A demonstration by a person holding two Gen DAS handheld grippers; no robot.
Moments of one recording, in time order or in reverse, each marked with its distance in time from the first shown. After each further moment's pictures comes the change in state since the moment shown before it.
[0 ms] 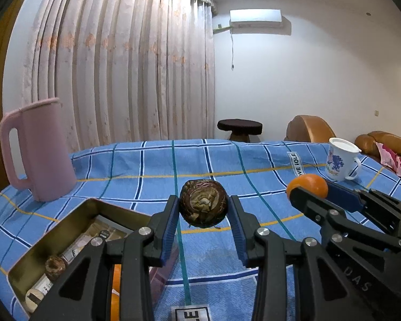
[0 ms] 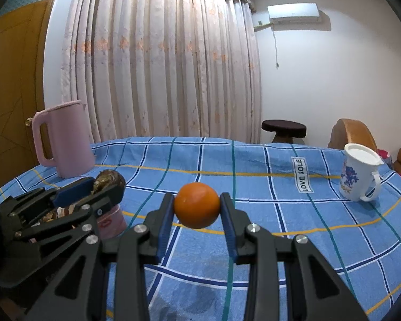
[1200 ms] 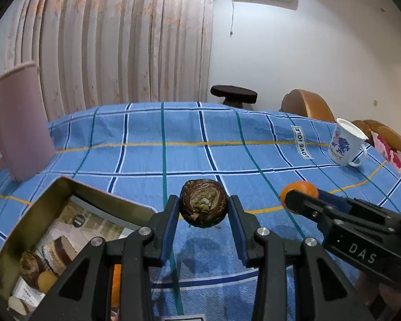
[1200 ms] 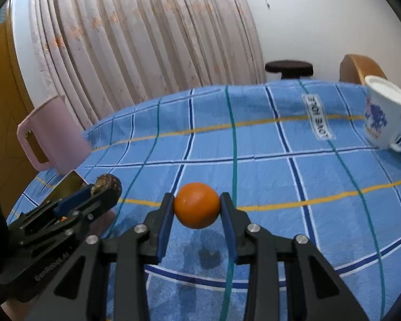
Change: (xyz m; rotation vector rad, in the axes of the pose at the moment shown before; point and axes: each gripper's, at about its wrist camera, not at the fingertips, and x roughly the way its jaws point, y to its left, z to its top) left arm 0.052 0.006 0.003 -0.045 0.213 -0.063; right arm 0.058 -0.041 -0.004 0.206 0.261 0.093
